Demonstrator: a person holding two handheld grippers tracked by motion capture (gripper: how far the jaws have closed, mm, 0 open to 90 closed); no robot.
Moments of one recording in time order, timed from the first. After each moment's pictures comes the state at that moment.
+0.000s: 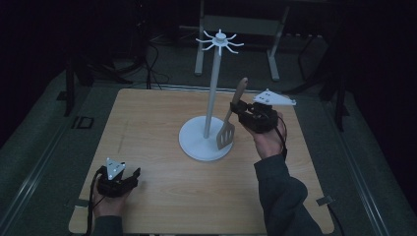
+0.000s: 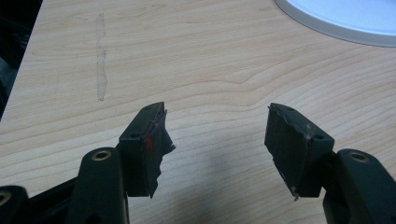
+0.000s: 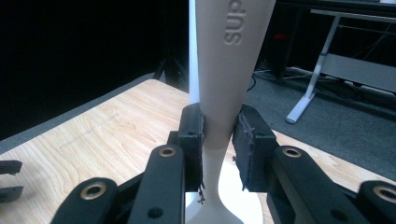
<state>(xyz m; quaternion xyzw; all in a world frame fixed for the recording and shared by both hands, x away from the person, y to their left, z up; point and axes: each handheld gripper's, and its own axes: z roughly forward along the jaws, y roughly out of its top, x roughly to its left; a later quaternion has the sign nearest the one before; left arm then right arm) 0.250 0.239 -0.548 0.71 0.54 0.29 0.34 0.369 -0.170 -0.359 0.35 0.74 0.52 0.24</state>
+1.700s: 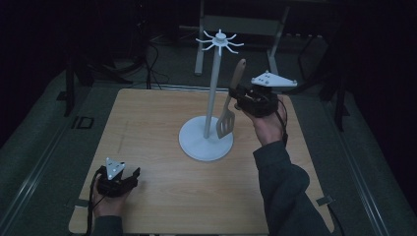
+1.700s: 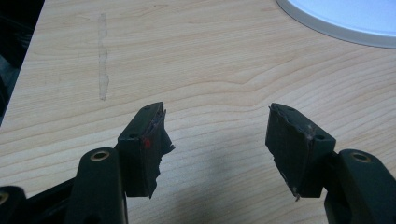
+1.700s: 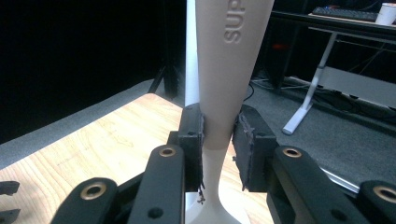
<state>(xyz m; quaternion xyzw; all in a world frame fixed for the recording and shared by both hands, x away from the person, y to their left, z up) 0.250 0.240 -0.548 0.71 0.54 0.30 0.35 0.385 -0.161 -0.320 0.34 0.74 0.52 0.25</state>
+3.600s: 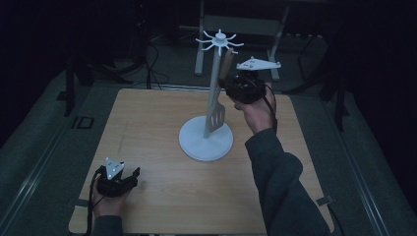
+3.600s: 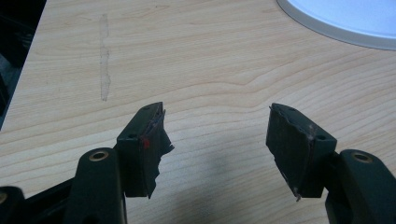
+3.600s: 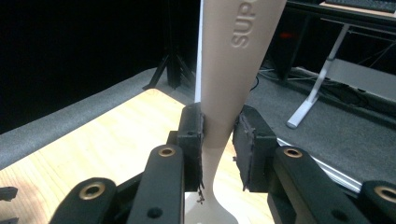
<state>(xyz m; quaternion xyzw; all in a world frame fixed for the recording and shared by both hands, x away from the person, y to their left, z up) 0.250 0.241 -0.547 0.71 0.54 0.30 0.35 0.411 -0.132 -0.304 0.34 0.76 0.50 0.24</state>
